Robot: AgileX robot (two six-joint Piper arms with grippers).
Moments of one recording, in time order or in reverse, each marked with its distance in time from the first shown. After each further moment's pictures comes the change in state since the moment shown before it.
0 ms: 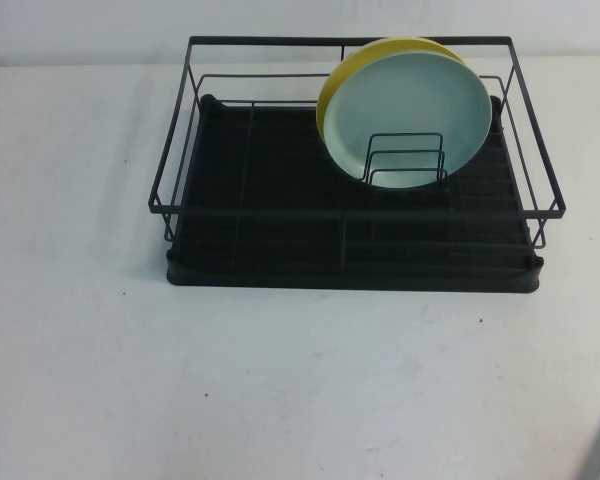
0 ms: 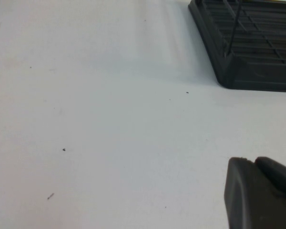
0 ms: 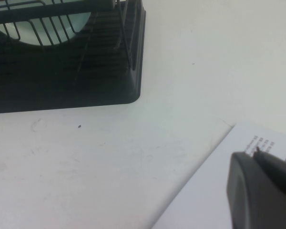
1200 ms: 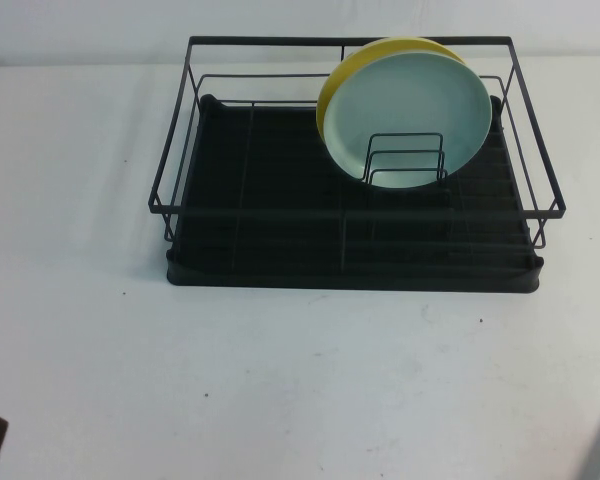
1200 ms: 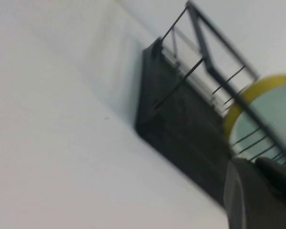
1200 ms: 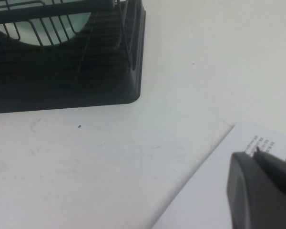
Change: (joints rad) right arm 0.000 0.000 0.000 0.000 0.000 0.000; left arm 0.000 0.000 0.002 -0.378 -0.118 -0.237
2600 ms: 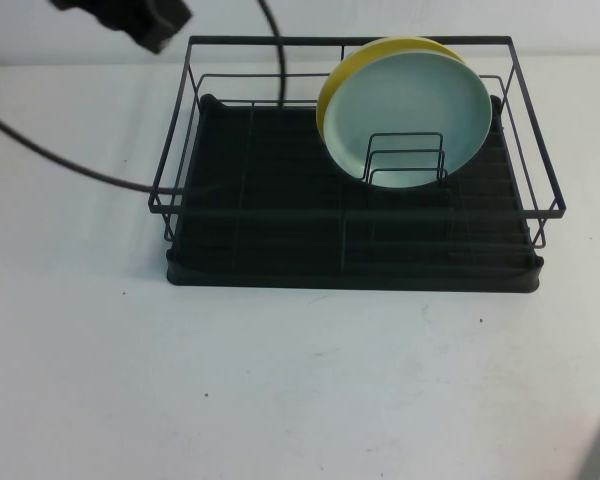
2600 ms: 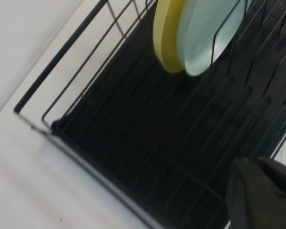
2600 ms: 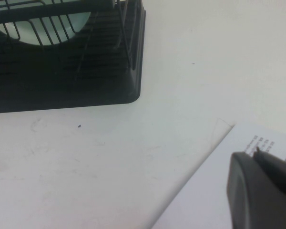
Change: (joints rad) right arm 0.000 0.000 0.000 0.000 0.000 0.000; left arm -0.185 1.707 -2.061 0.156 1.020 1.060
